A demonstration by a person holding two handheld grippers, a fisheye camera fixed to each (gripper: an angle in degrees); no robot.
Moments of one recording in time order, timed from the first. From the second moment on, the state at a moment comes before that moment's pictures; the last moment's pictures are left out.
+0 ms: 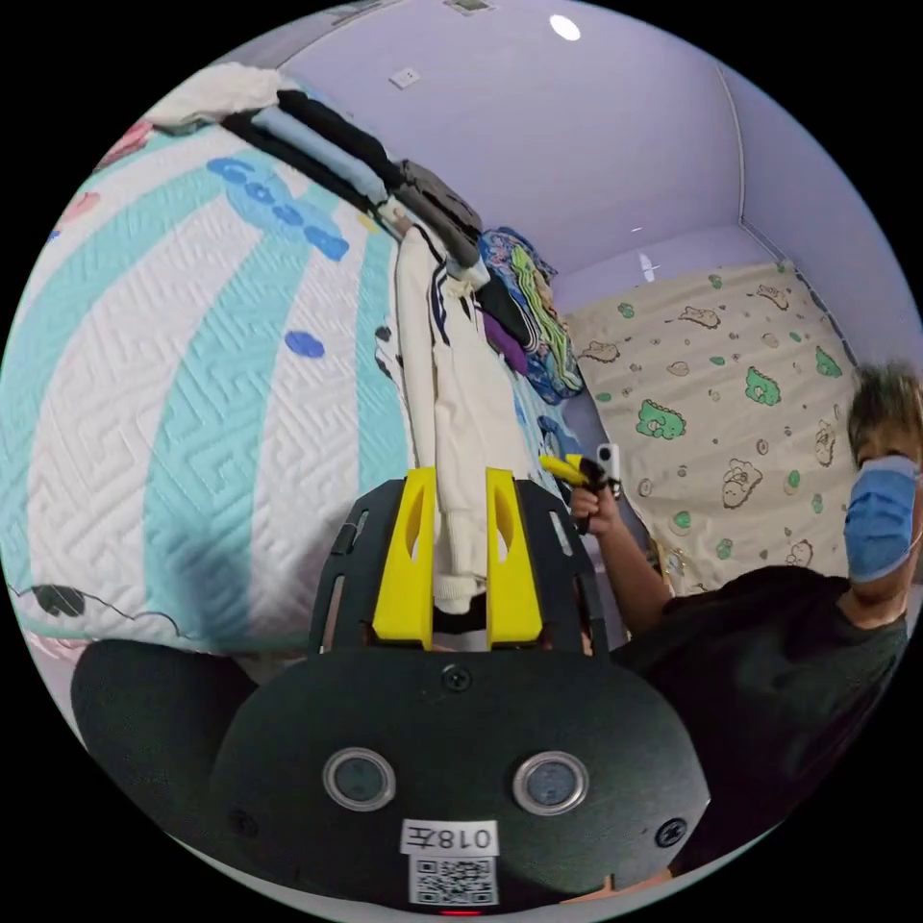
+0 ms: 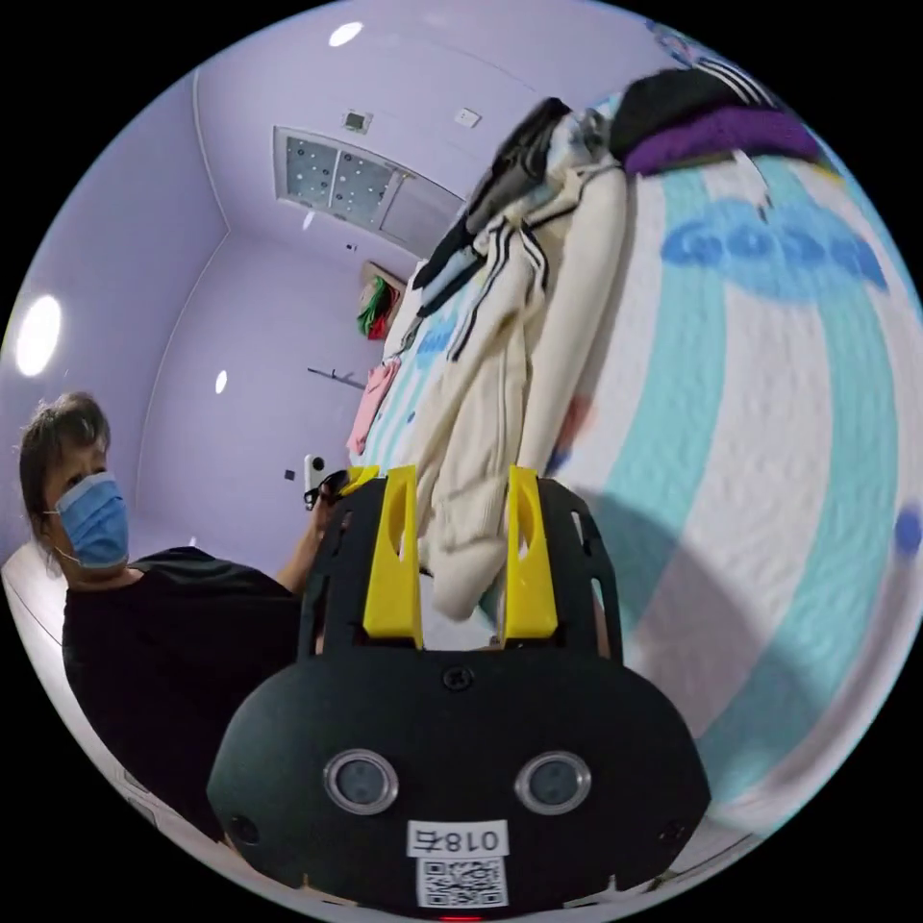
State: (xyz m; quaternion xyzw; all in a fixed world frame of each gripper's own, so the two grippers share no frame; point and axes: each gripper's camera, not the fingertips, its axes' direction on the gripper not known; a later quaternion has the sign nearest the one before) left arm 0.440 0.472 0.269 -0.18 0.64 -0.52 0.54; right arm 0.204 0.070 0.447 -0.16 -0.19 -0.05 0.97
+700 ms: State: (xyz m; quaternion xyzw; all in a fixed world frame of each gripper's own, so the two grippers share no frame) left arm 0.548 0.434 0.248 -0.27 0.69 -0.45 0.50; right arm 0.199 0.233 0.500 -0.23 -0.16 0.02 0.96
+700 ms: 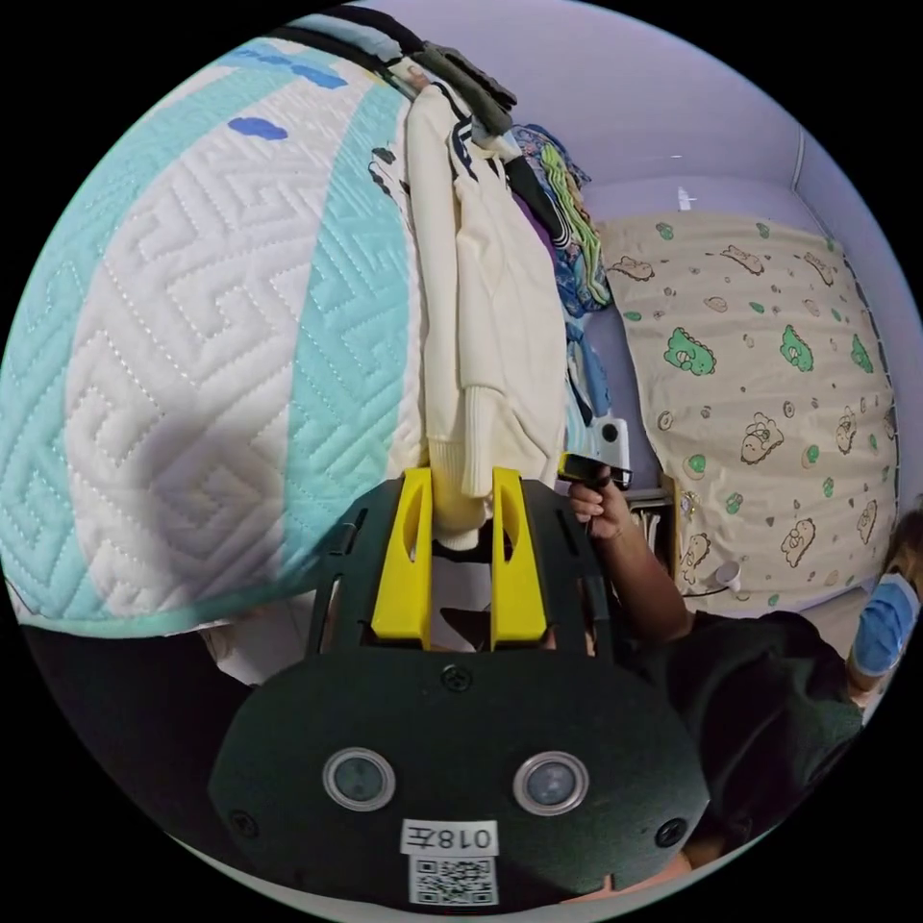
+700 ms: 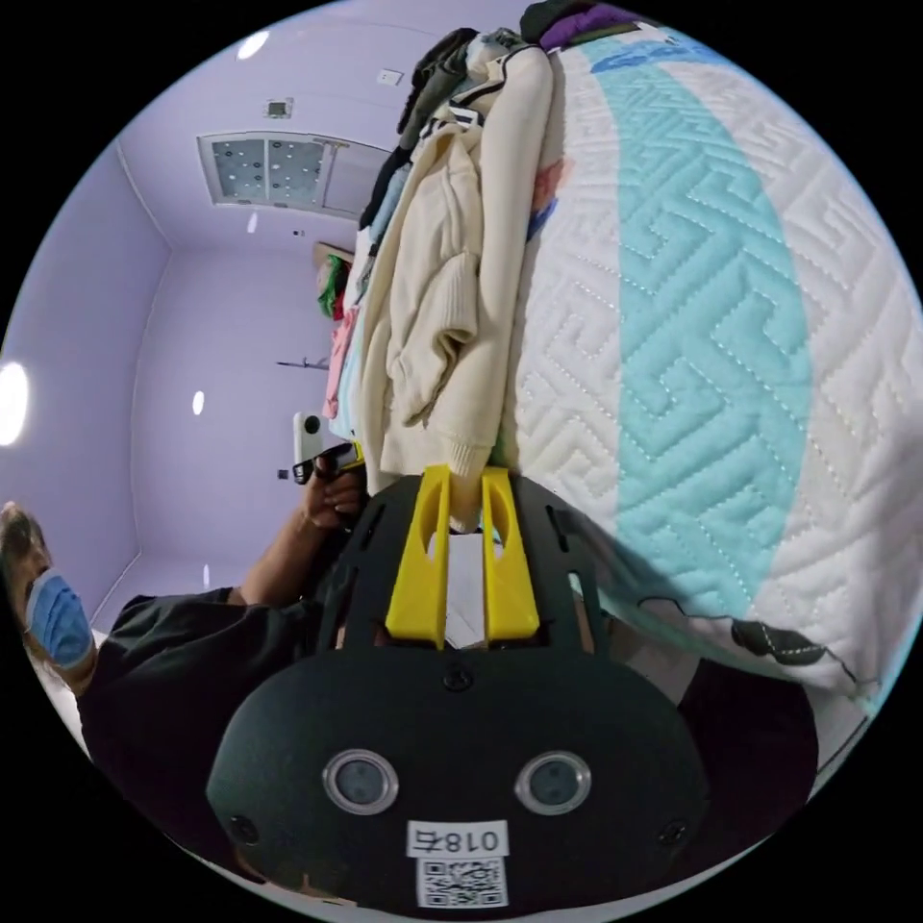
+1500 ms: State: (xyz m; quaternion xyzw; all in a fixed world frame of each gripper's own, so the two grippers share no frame) left arm 0.576 0.426 0.216 -0.26 0.69 -0.50 0.45; right arm -0.025 0.426 0.556 -0.13 0.20 -0.40 0.89
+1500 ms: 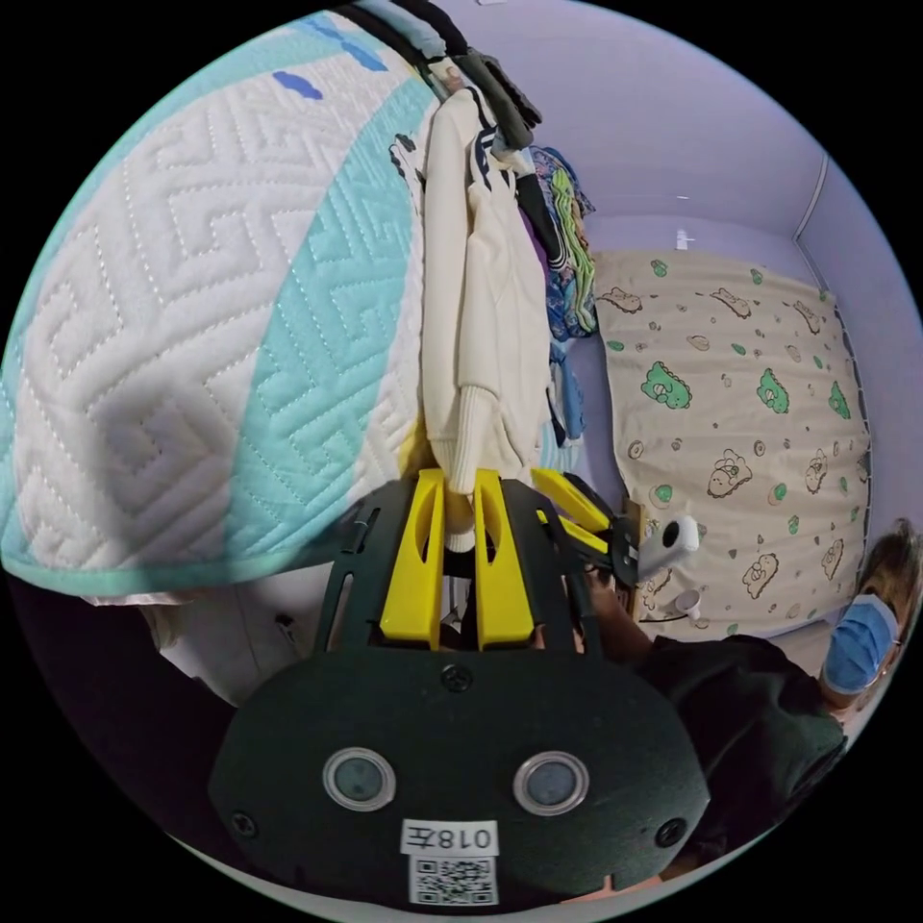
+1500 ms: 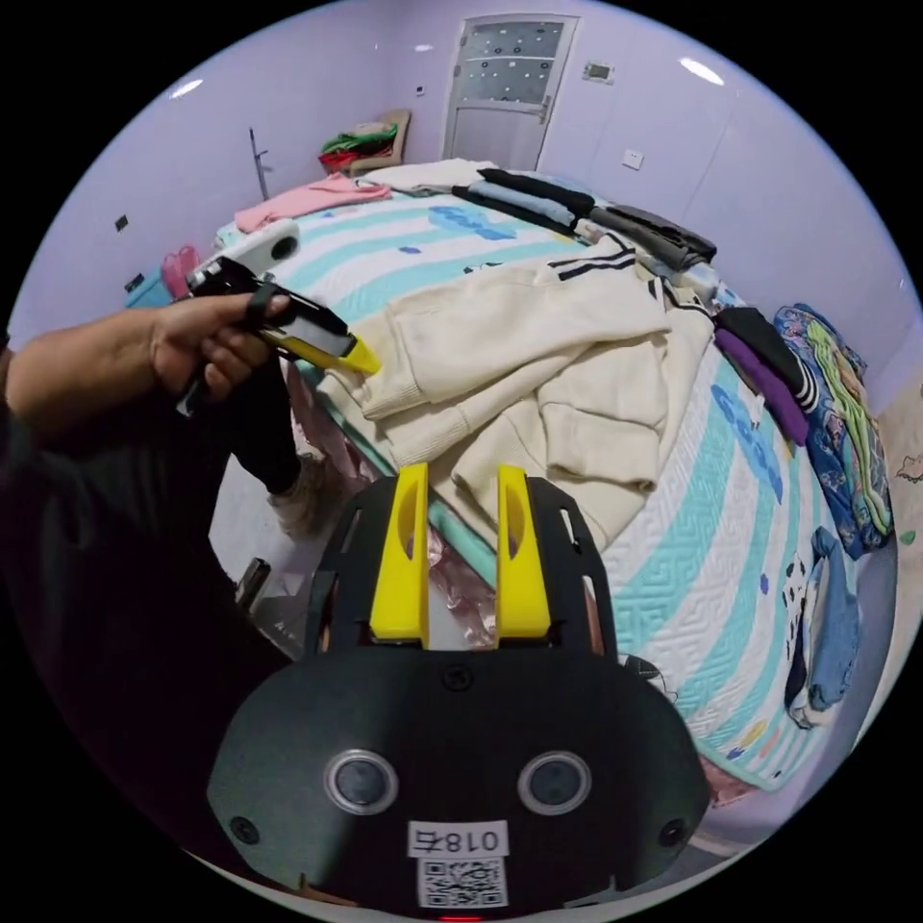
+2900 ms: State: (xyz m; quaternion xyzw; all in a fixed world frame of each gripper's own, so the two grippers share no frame) left arm 0.593 0.394 0.238 -0.24 0.72 -0.44 0.48; right arm 0.239 0.331 0.472 -0.19 -0.21 0.04 0.96
